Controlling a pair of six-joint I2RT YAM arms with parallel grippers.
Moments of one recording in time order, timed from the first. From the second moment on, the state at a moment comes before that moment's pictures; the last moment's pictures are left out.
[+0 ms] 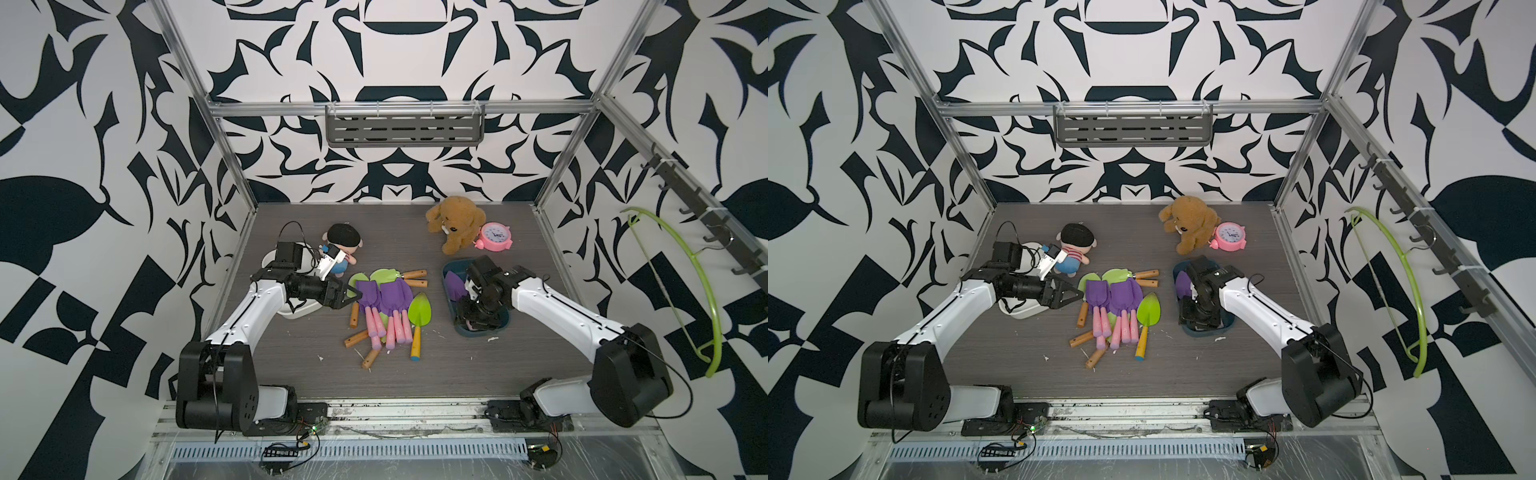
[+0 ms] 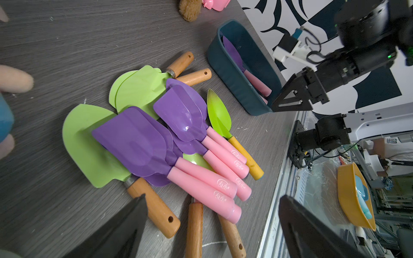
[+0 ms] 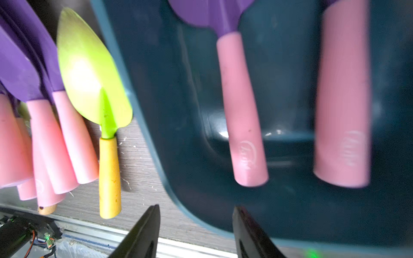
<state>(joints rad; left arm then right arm) -0.10 1.35 0.90 -0.65 0.95 0.30 0.45 1.38 0.99 -0.99 -0.19 0.57</state>
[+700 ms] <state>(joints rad) -0.05 1.30 0.90 -0.73 0.89 0.41 0.80 1.75 1.41 -1.07 -0.06 0.57</state>
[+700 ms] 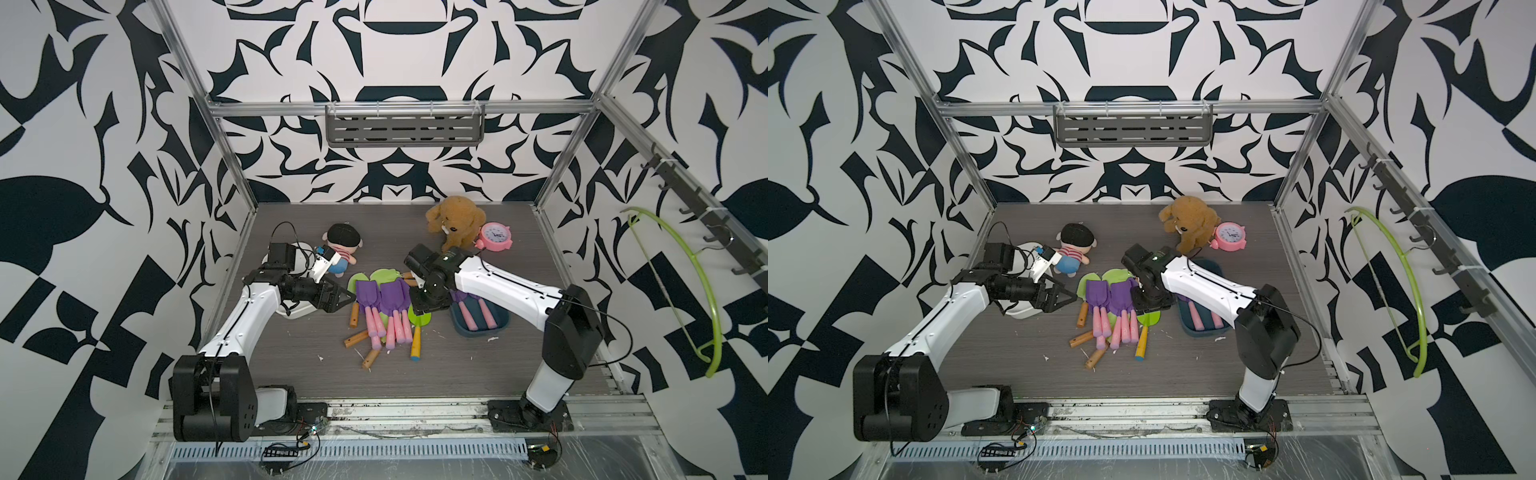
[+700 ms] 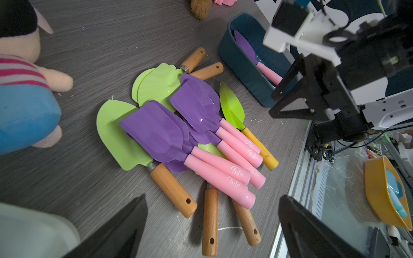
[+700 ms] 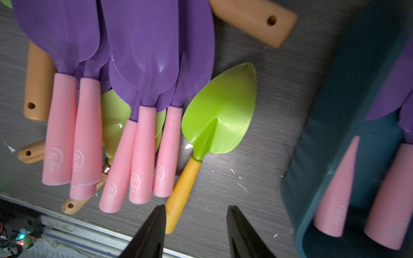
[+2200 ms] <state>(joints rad) -0.03 1.30 0.89 -0.72 0.90 0.39 0.87 1.87 1.20 -0.91 -0.04 0.77</state>
